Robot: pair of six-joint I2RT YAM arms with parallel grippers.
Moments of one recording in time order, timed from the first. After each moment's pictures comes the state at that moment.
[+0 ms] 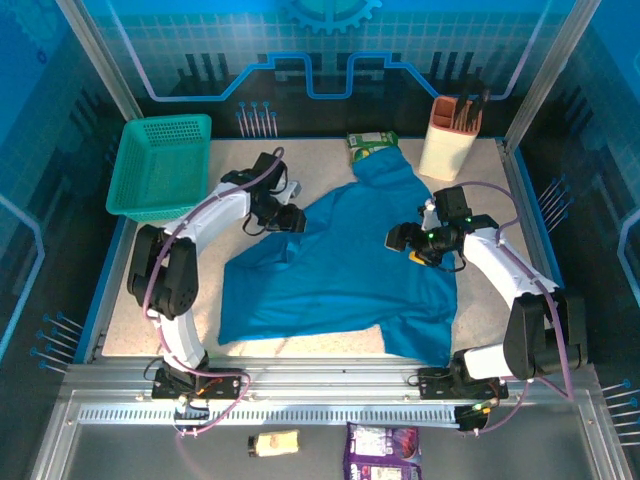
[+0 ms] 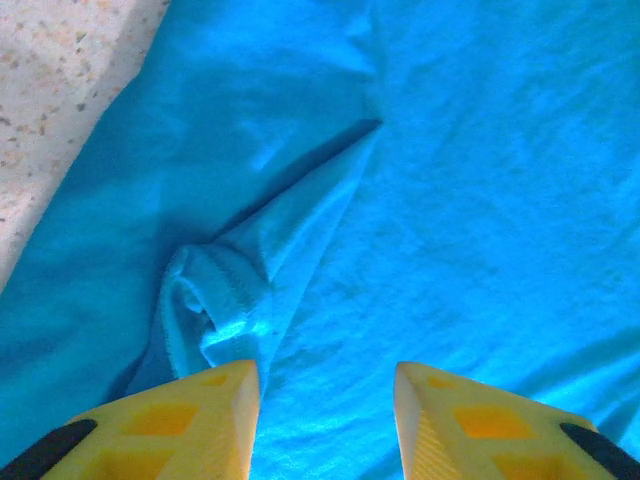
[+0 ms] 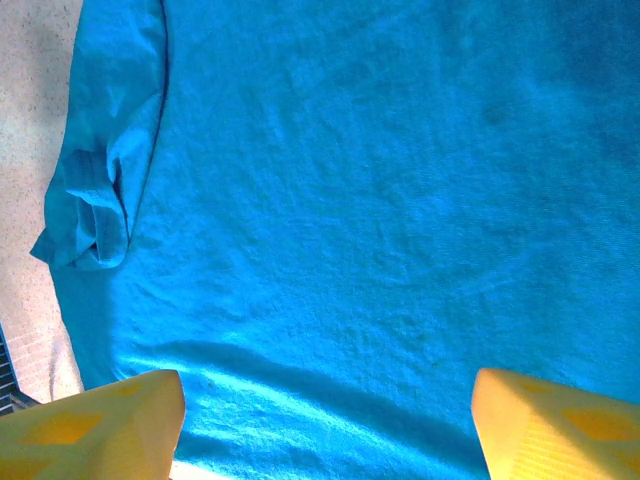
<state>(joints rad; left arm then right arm) -0.34 1.84 1.45 -0.83 0.31 -0.24 0.15 1.39 0.95 -0.70 -0.47 0.50</state>
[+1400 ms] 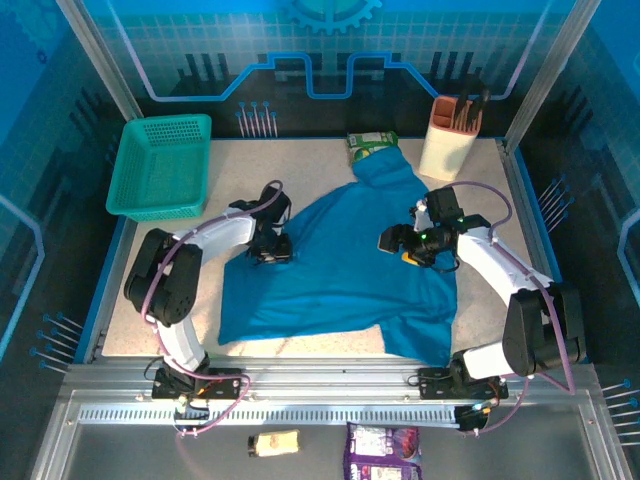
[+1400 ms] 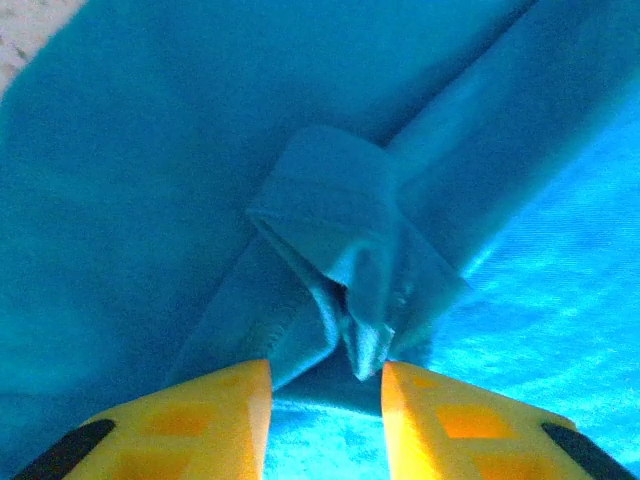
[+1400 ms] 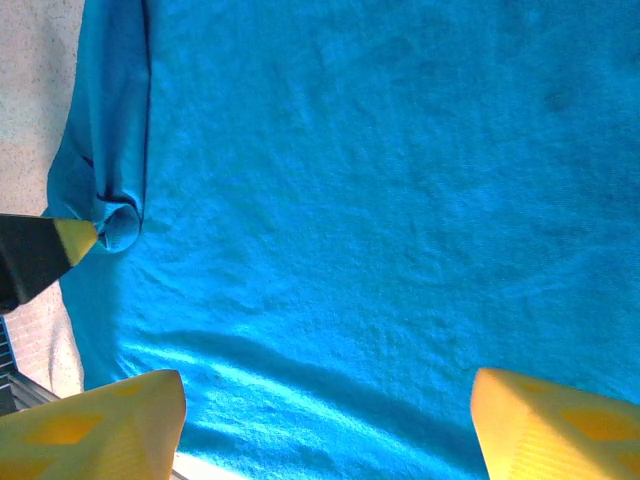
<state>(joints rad) -0.40 1.77 1.17 -0.74 0.10 -0.49 0.20 1.41 0.95 -0.67 -0.48 0.51</state>
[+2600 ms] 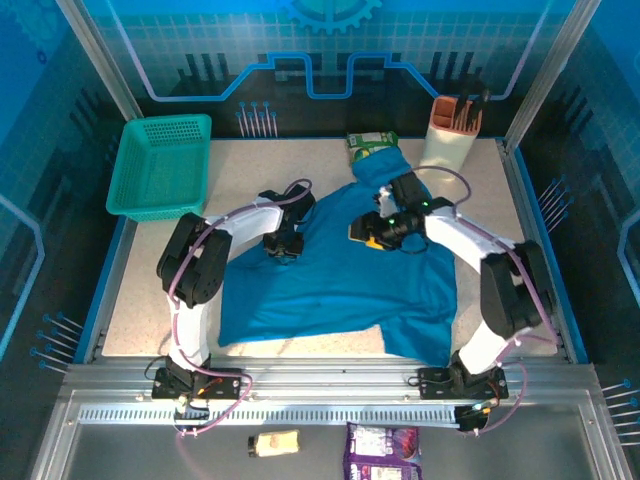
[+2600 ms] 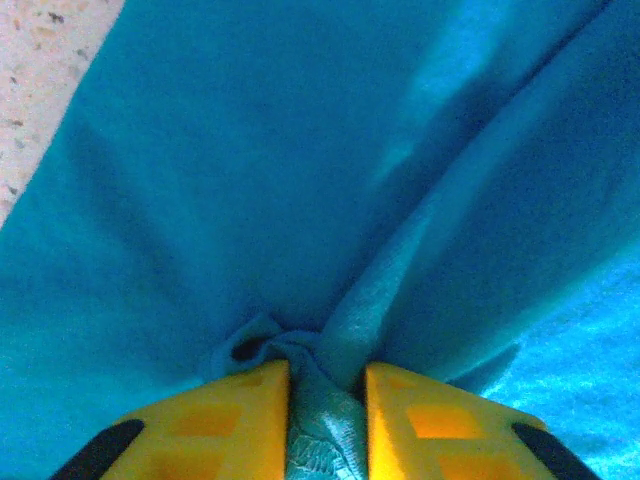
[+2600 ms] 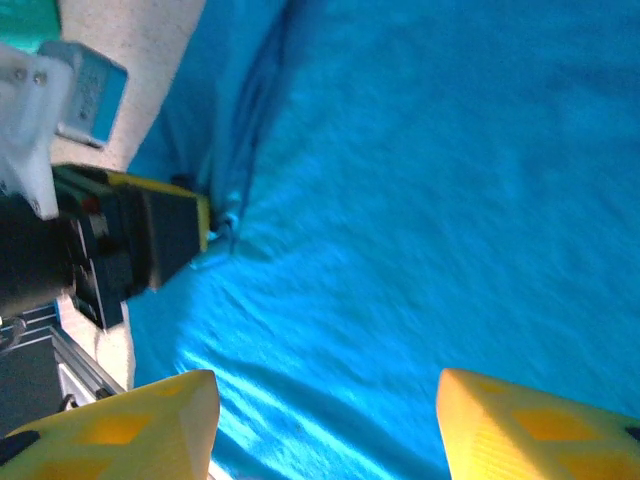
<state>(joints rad) -0.48 1.99 1.40 -0.89 -0.11 -0.44 0.36 1.69 1.17 -0.53 -0.55 0.55</state>
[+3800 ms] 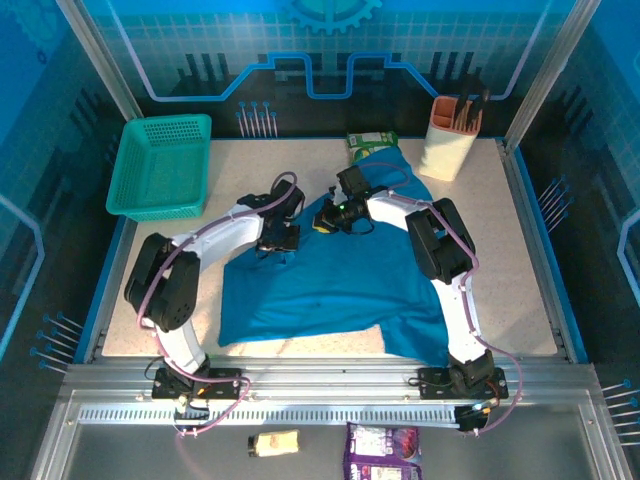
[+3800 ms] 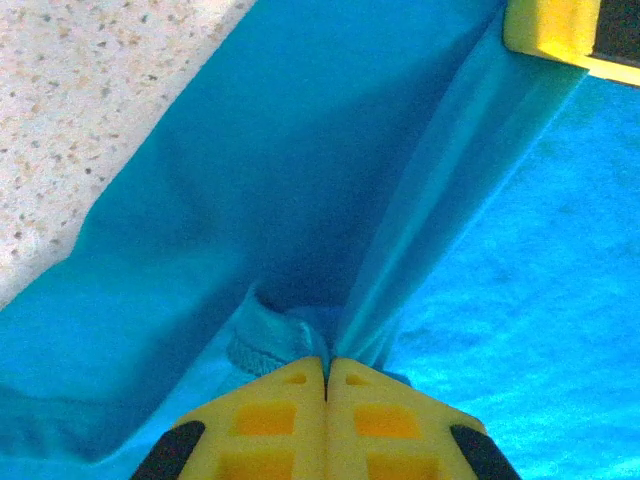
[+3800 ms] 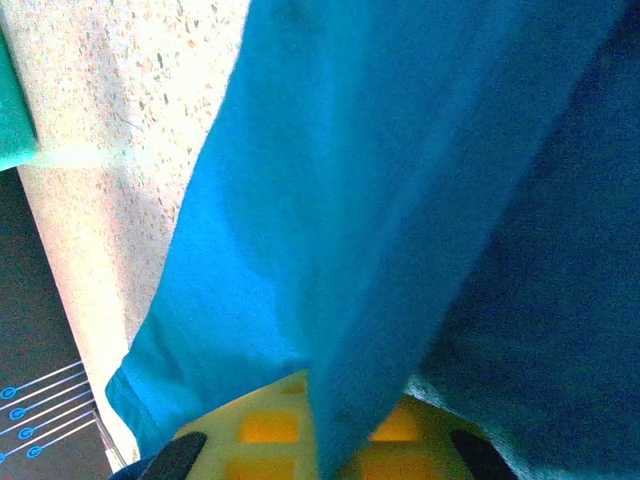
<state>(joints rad) -0.47 1.74 1.24 -0.78 -0.08 -0.46 0.47 2.28 1.62 -0.35 -0.58 0.78</state>
